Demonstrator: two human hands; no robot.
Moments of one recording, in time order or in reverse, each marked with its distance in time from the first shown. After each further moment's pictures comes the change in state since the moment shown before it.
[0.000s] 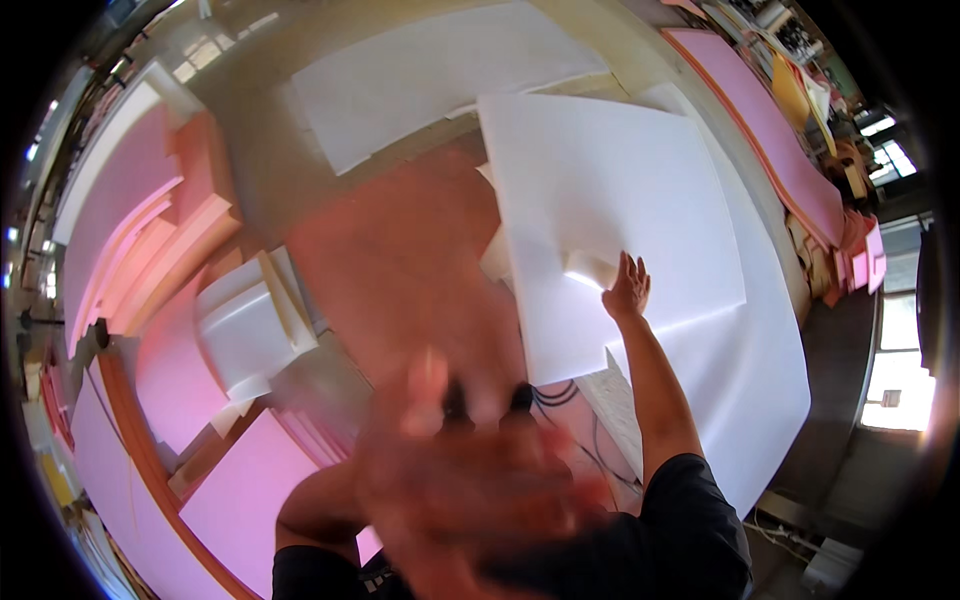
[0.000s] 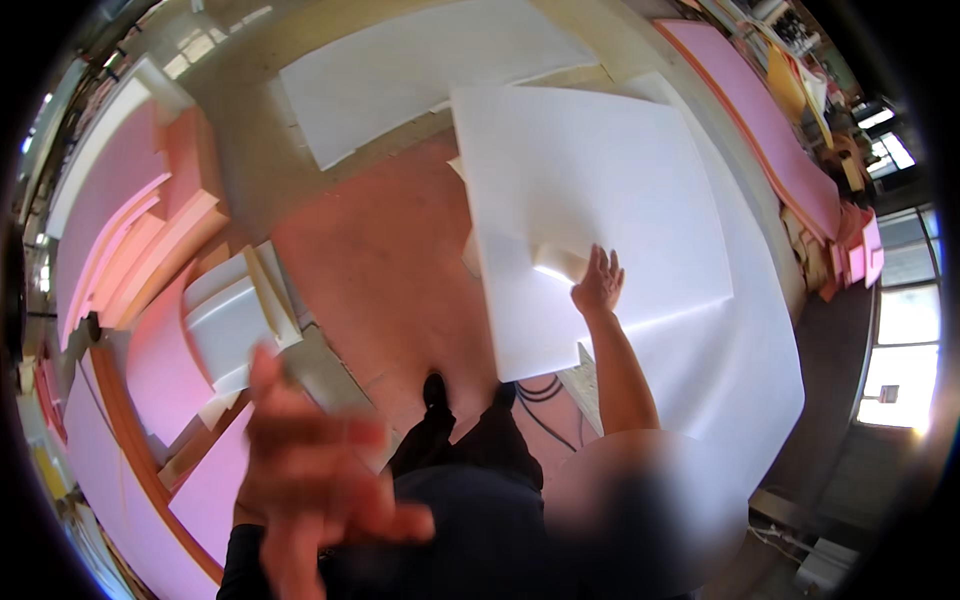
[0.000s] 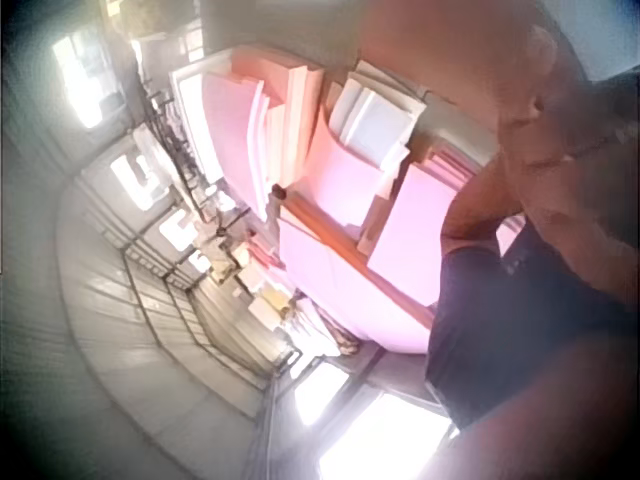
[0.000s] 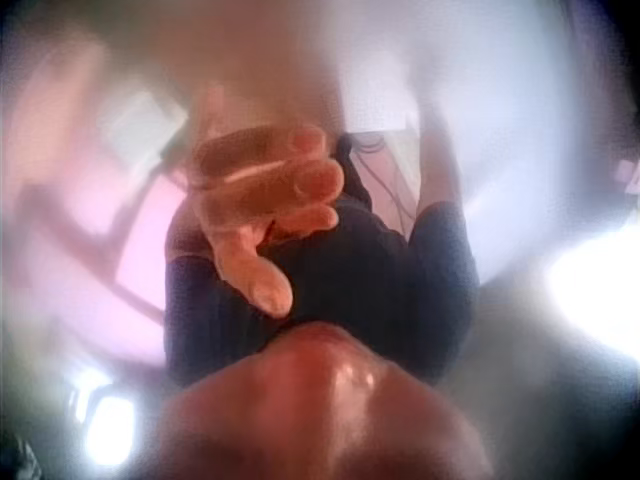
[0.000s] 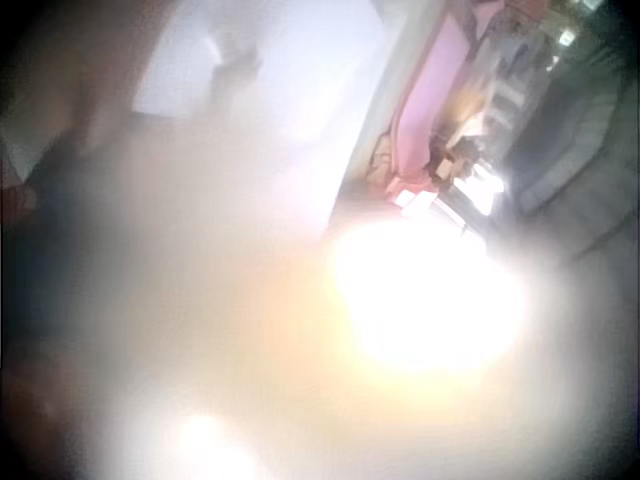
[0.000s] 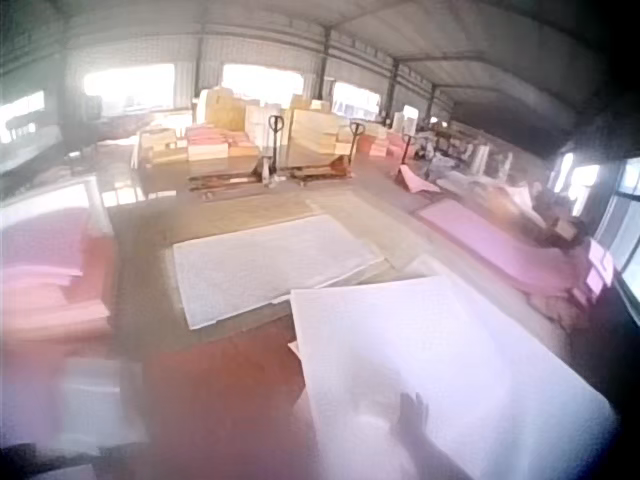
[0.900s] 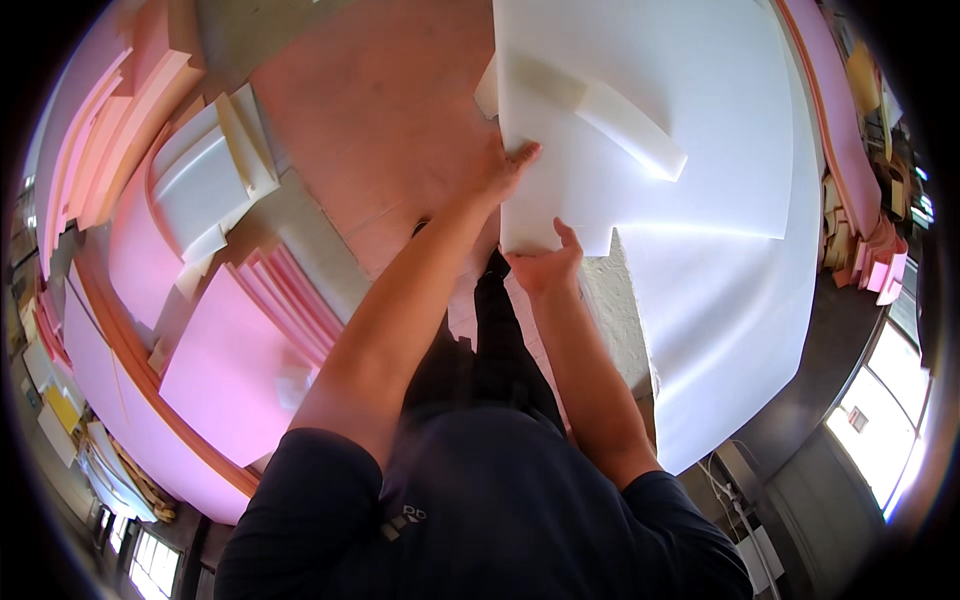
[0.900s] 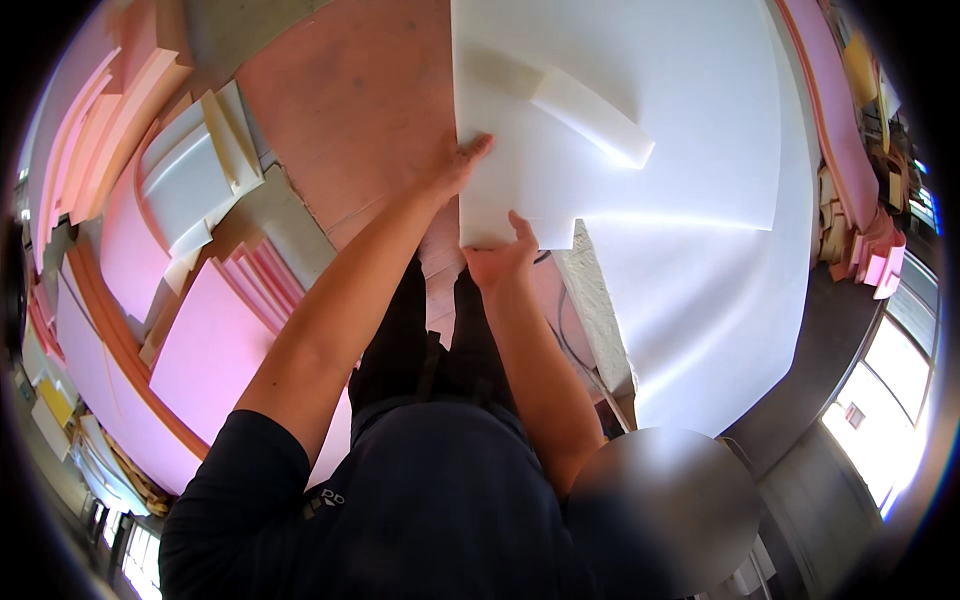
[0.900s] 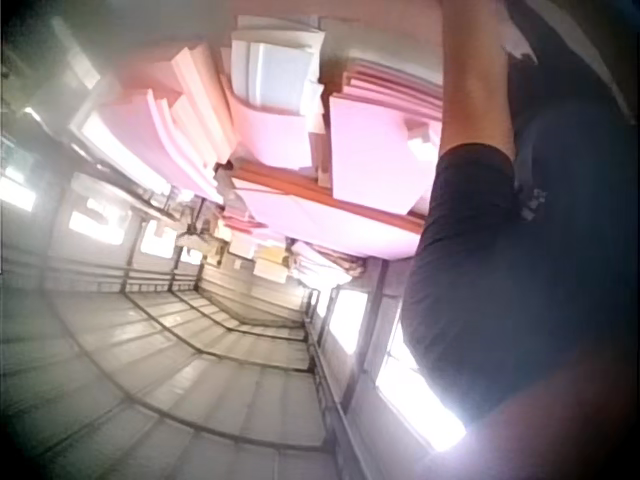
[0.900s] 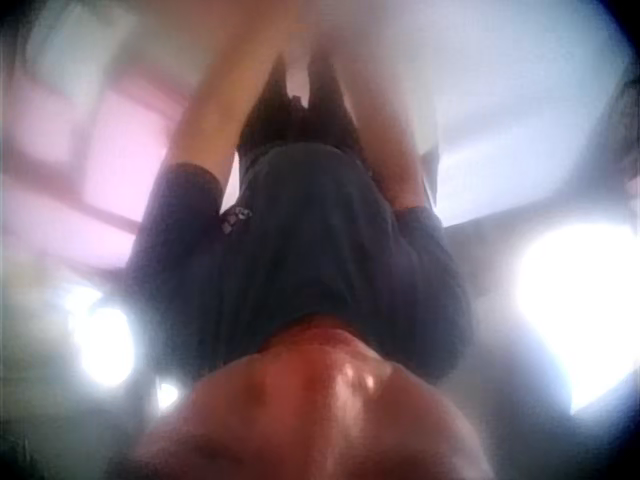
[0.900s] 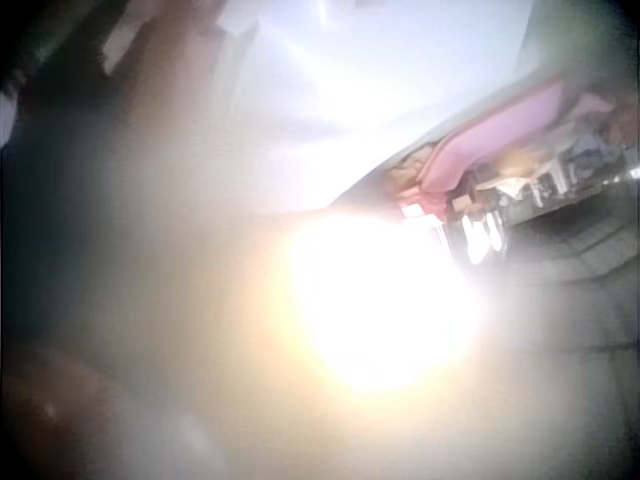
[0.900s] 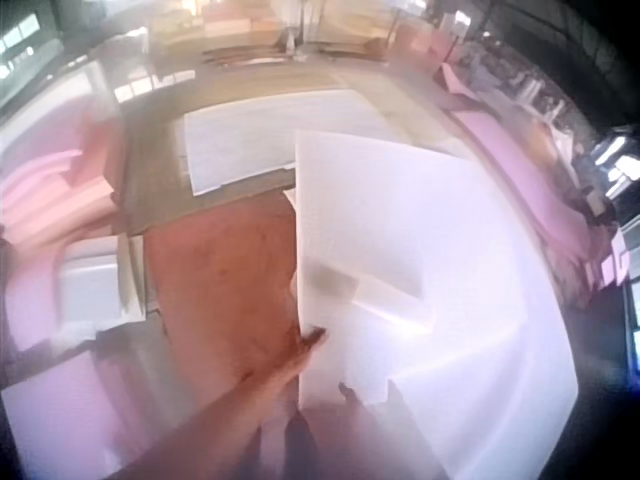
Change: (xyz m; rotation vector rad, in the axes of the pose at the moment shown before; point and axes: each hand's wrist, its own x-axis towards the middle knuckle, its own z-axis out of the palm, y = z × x) left_hand -0.257 -0.213 0.330 -0.495 0.088 -1.343; right_hand -0.163 -0.068 0.066 2.270 -0.518 1.390
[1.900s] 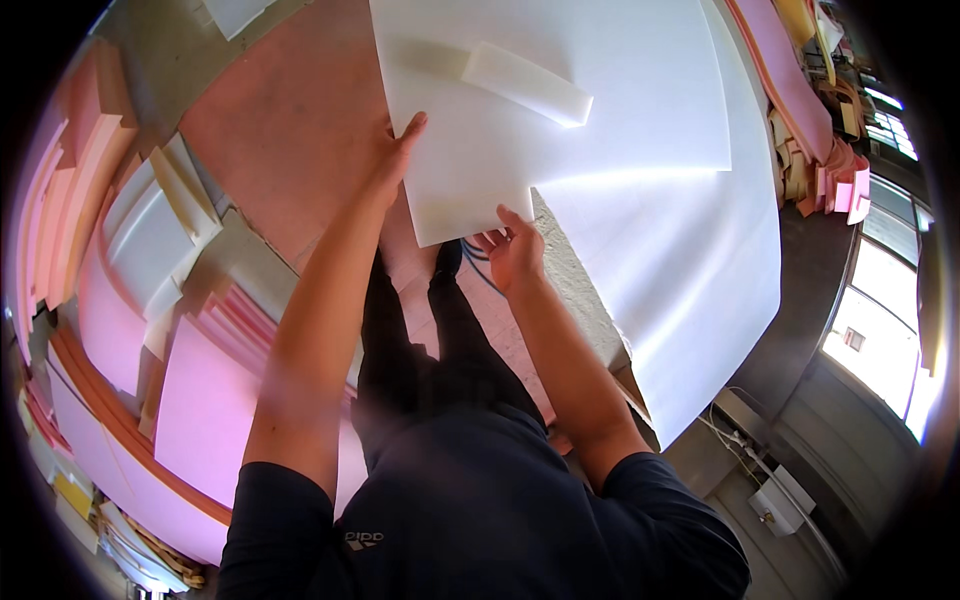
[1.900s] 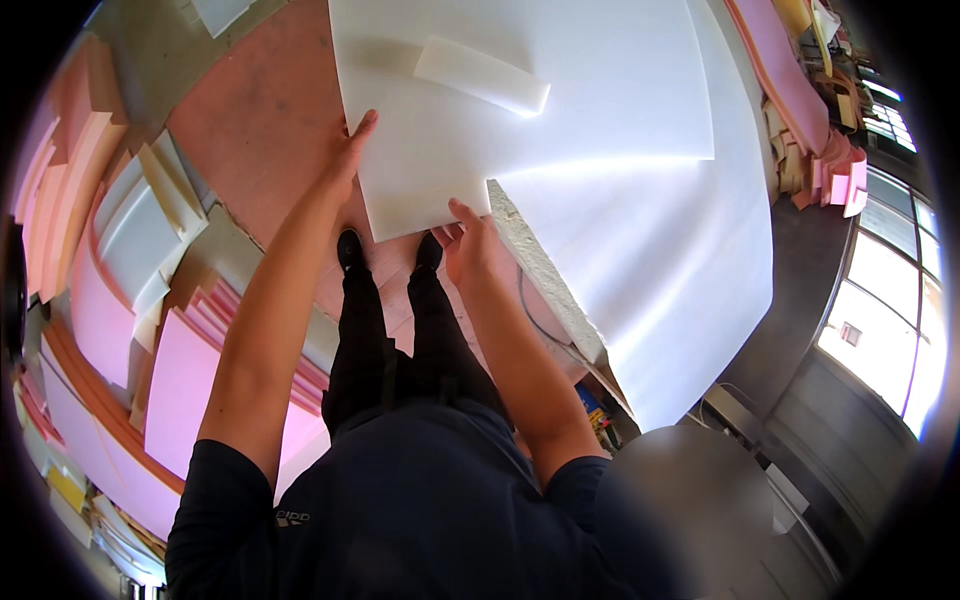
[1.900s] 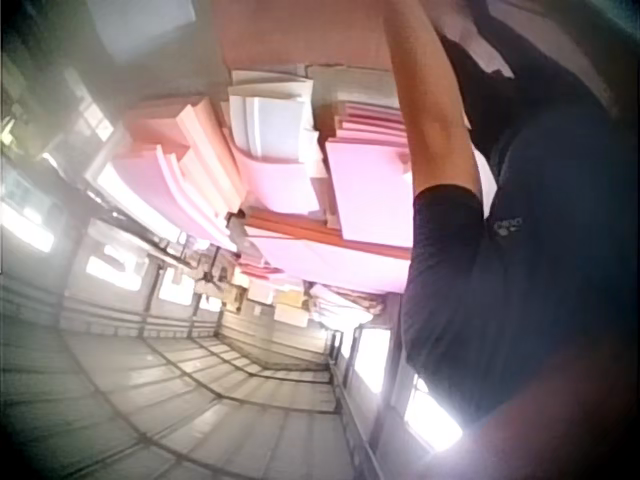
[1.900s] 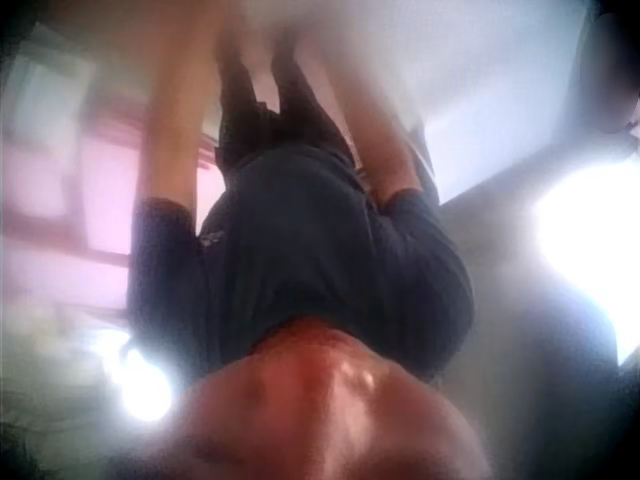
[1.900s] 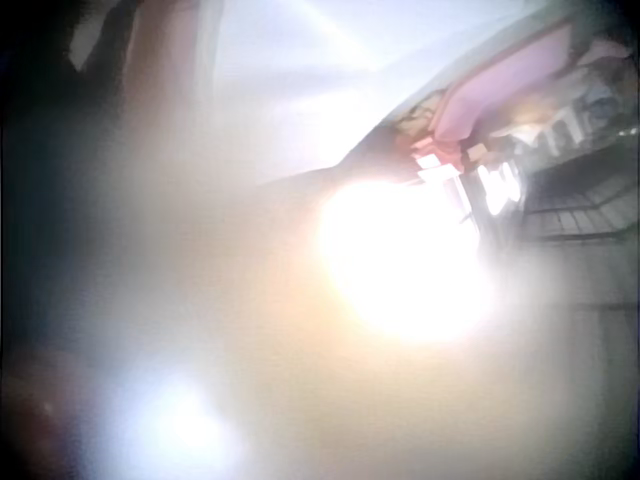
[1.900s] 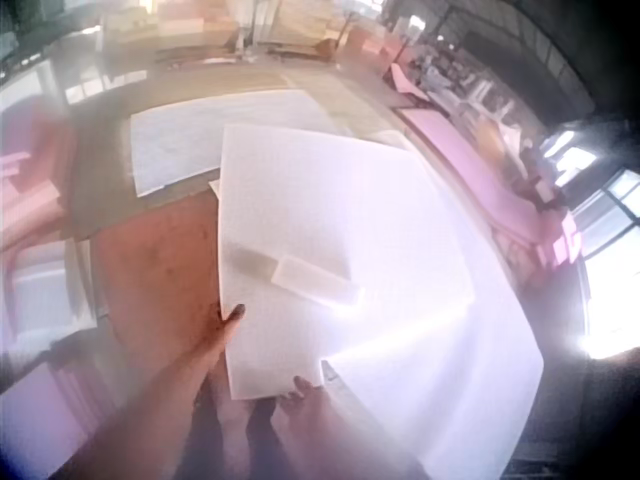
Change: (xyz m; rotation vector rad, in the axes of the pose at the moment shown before) left_hand -0.007 0.018 0.002 -0.128 0.016 -0.102; right_hand -0.001 -0.061 -0.054 -0.432 -0.076 -0.364
